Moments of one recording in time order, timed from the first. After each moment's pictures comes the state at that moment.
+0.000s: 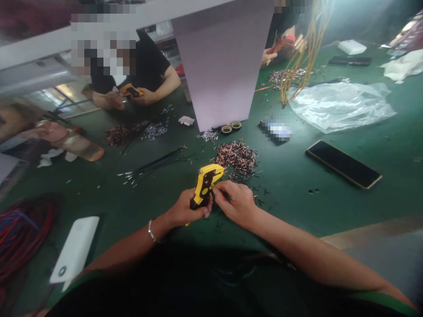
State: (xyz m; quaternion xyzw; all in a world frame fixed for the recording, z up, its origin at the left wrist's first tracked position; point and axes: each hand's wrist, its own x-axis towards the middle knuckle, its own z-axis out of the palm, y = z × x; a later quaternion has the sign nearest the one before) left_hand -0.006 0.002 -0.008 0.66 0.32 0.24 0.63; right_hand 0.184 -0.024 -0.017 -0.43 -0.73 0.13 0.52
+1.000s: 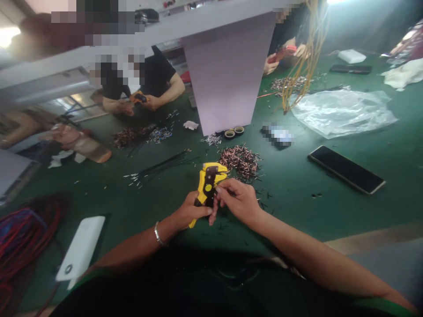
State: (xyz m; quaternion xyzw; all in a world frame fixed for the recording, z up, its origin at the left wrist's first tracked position) left_hand 0.005 -0.007 -0.010 0.49 0.31 0.28 0.76; right_hand 0.182 -0.020 -0.014 -0.47 -0.63 0.34 0.52
